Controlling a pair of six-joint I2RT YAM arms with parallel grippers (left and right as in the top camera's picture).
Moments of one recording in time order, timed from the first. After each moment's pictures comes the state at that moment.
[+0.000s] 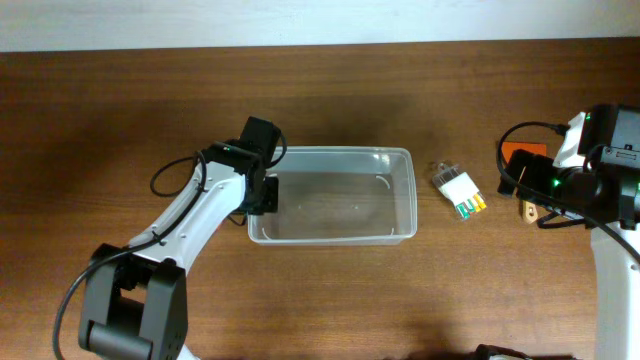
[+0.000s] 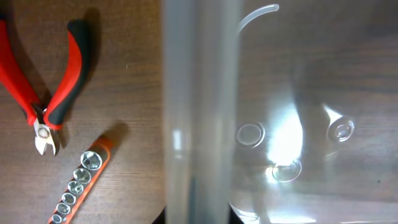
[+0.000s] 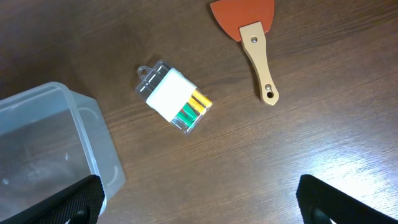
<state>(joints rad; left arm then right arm) -0.35 1.76 1.25 -0.92 -0.12 -0.30 -0.24 1.28 1.41 -1.24 -0.04 0.17</state>
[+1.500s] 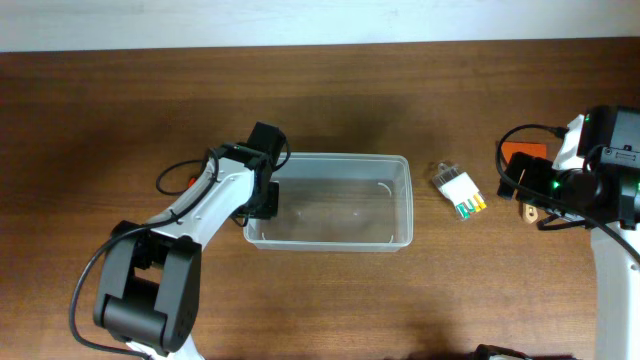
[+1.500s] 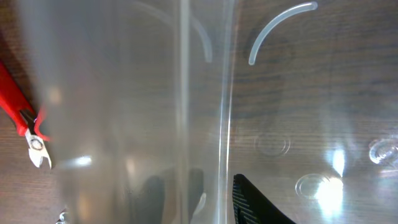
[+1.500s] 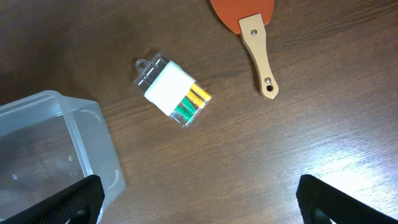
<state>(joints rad) -0.35 1.86 1.25 -0.90 -0.18 -0.29 -0.24 1.28 1.41 -1.26 -0.04 0.17</state>
